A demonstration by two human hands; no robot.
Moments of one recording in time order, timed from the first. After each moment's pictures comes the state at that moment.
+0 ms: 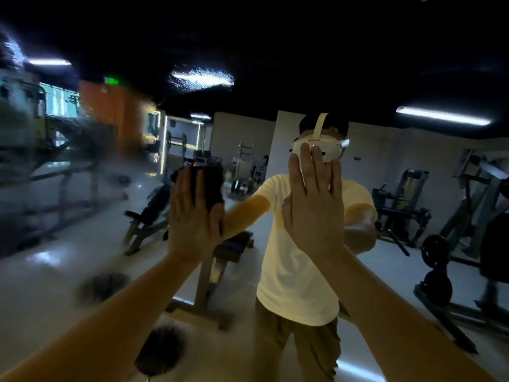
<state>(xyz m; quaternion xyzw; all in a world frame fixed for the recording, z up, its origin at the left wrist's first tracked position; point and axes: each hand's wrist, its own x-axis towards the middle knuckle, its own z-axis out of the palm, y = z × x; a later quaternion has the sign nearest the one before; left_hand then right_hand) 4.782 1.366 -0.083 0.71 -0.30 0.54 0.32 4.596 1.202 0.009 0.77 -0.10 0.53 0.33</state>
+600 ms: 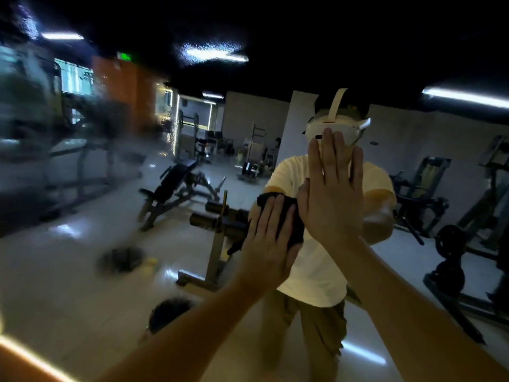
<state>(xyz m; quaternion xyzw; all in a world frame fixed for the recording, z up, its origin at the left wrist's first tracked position) 4.688 1.298 -0.149 0.66 -0.44 0.53 0.30 4.599 1.208 -0.010 0.79 -0.09 0.54 0.28</state>
